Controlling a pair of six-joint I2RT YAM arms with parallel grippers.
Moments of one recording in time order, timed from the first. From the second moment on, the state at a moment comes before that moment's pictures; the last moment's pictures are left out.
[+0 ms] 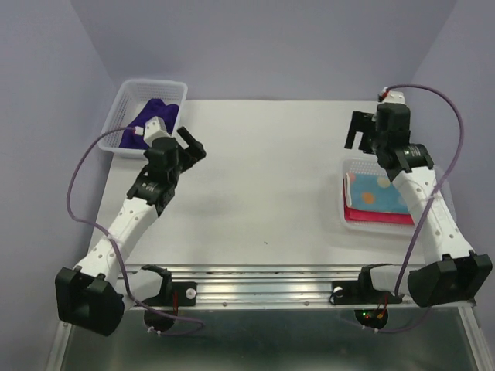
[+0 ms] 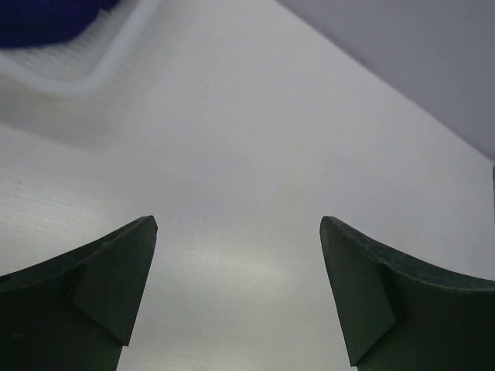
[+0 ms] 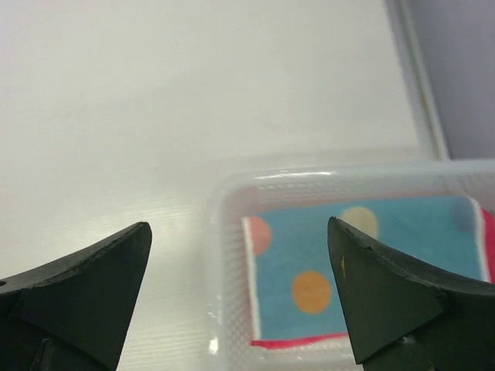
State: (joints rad) left arm -0.37 1.04 0.81 -0.20 -0.27 -0.70; right arm 0.08 1.24 1.32 -0.65 0.30 0.18
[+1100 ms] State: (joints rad) left arm 0.18 2.55 2.28 -0.38 -0.04 -0.43; right arm 0.29 1.48 1.25 -0.42 0.31 0.11
